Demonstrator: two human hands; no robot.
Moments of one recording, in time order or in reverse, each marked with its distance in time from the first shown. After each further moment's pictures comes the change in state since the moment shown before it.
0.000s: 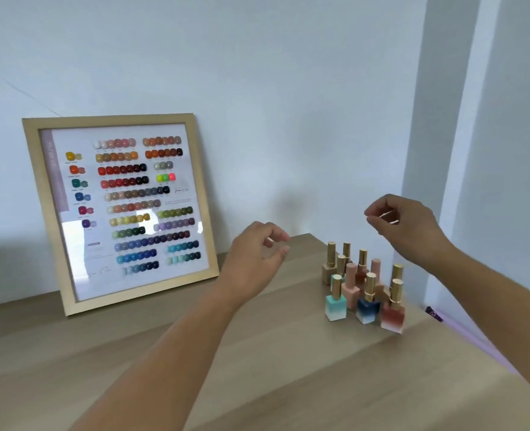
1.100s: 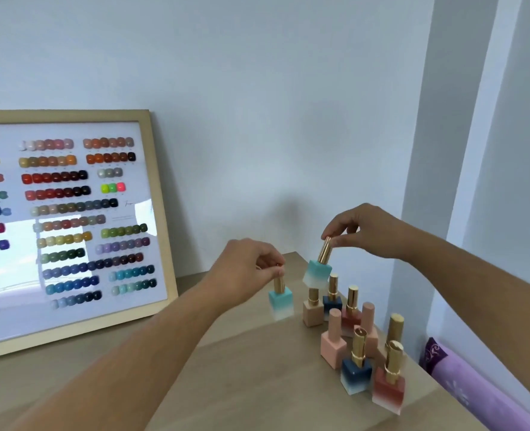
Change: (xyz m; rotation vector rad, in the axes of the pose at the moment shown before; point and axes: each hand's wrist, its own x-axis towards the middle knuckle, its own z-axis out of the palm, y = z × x) left_hand 0.096 -0.034 0.049 0.183 -0.174 -0.044; right_hand 0.123 0.047 0.028 -0.141 -0.512 -0.221
